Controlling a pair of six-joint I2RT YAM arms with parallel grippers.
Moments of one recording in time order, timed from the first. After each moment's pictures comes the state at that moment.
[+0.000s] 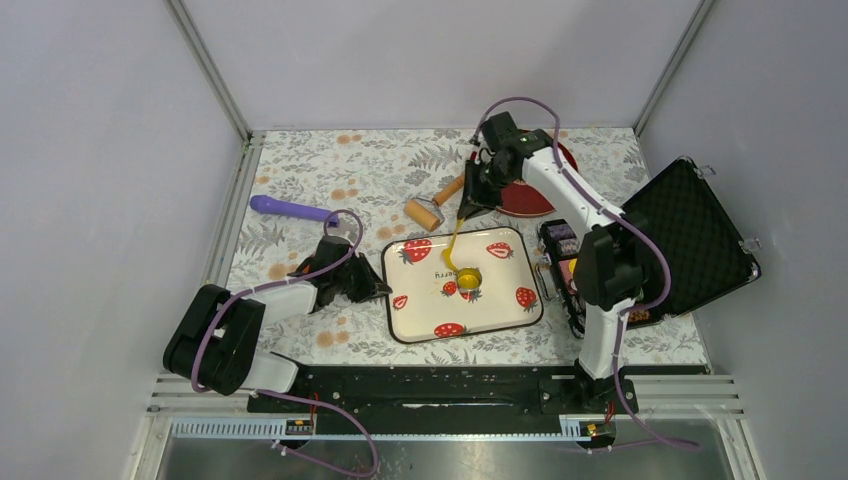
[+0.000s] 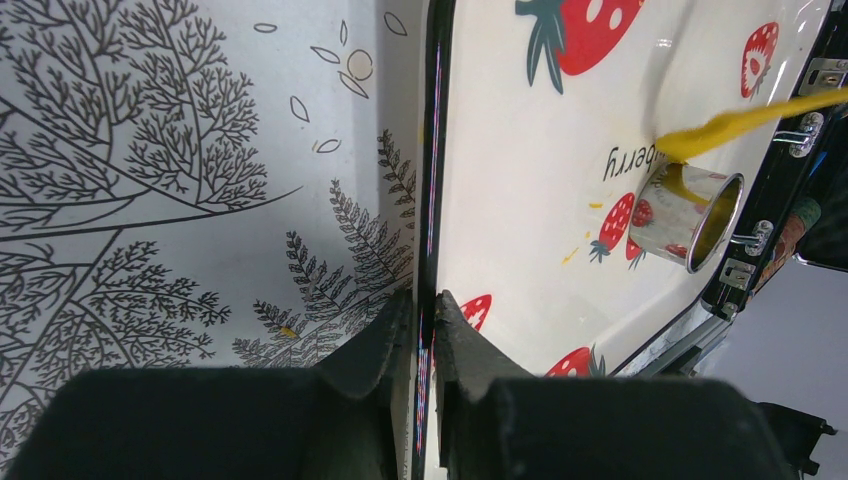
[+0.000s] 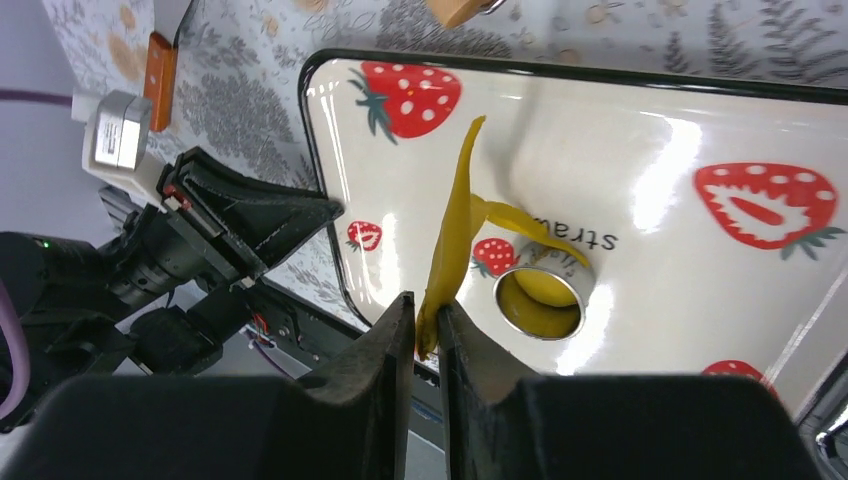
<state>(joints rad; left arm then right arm) -0.37 1.39 0.44 0.08 0.34 -0.82 0.46 1.96 1.82 -1.02 -0.41 0.47</state>
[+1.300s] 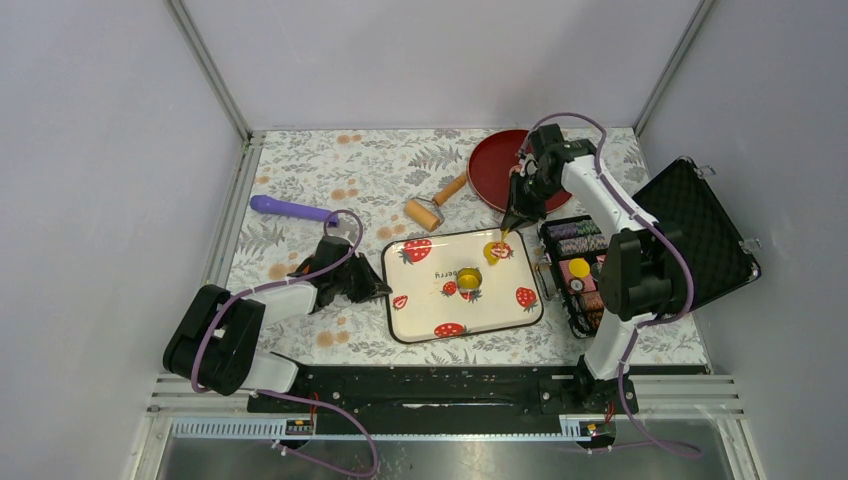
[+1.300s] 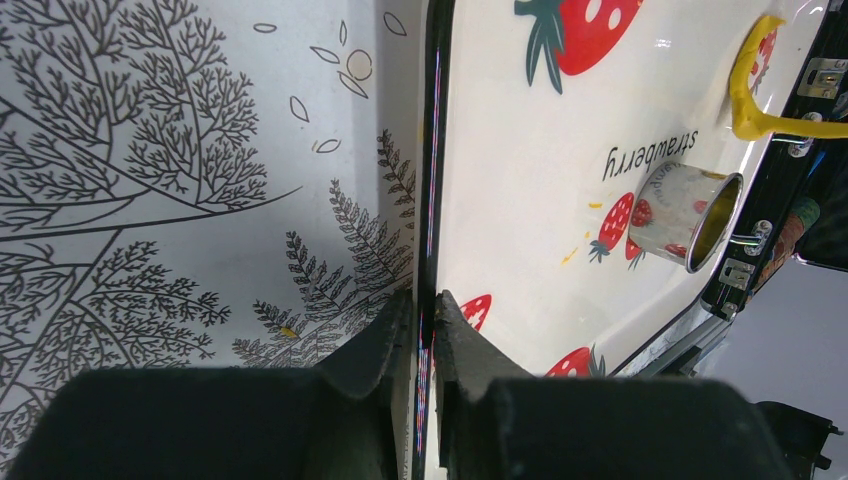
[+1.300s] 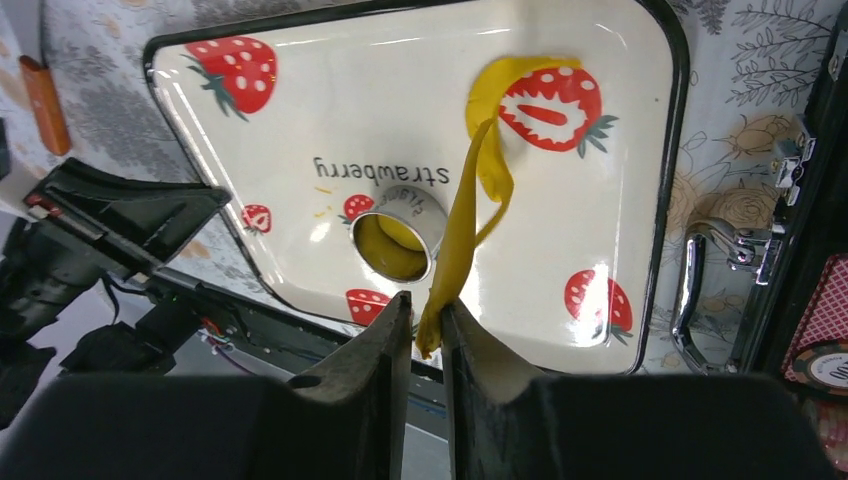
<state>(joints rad) -0.37 1.39 0.44 0.09 0.34 -0.82 0.24 1.83 1.62 -1.08 -0.37 0.36</state>
